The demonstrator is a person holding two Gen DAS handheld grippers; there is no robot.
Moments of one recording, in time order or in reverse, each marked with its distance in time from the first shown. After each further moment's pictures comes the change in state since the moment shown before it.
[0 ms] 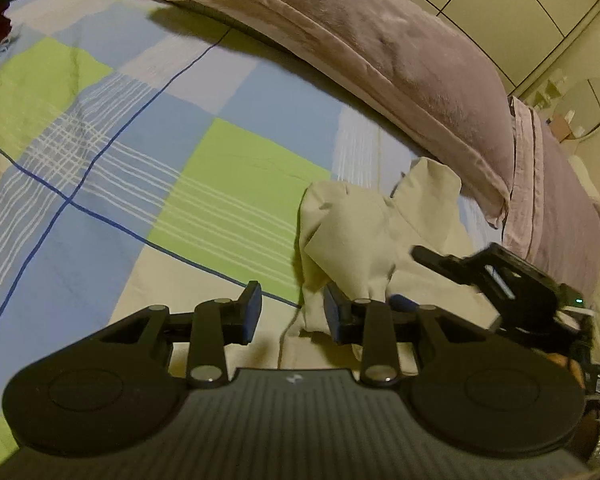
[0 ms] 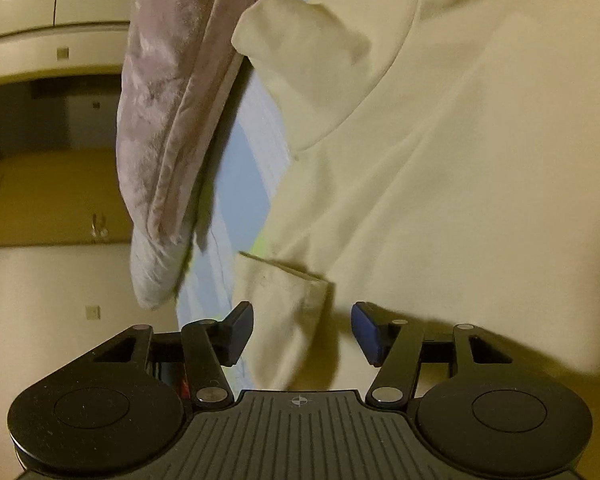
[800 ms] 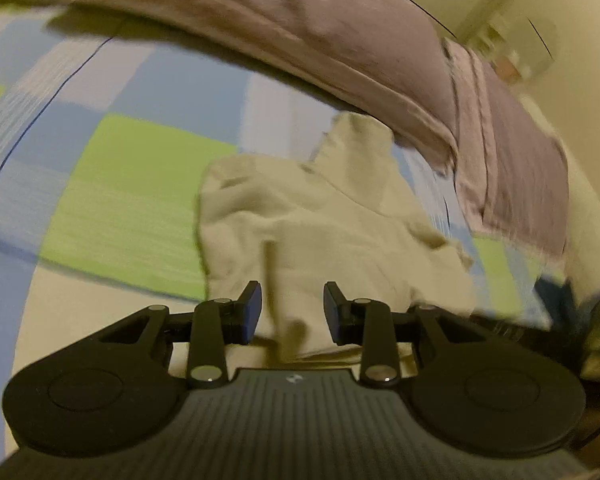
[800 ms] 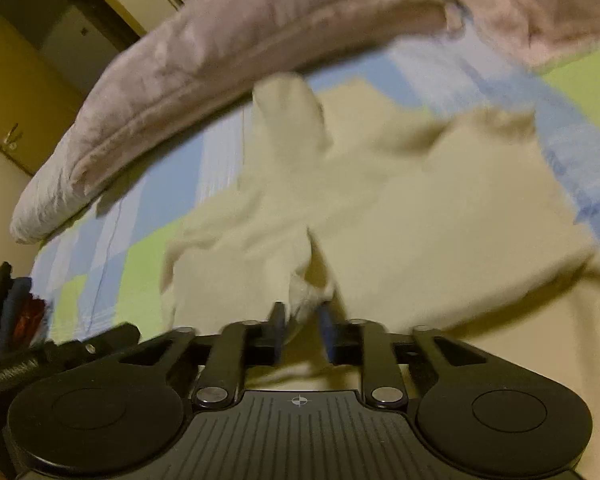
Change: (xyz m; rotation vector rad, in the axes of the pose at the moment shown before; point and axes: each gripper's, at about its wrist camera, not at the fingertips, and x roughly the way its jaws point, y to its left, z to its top) left arm 0.032 -0.072 -0.010 0.261 0.064 -0.117; right arm -0.079 0.034 -0.070 -0.573 -0.258 -0.445
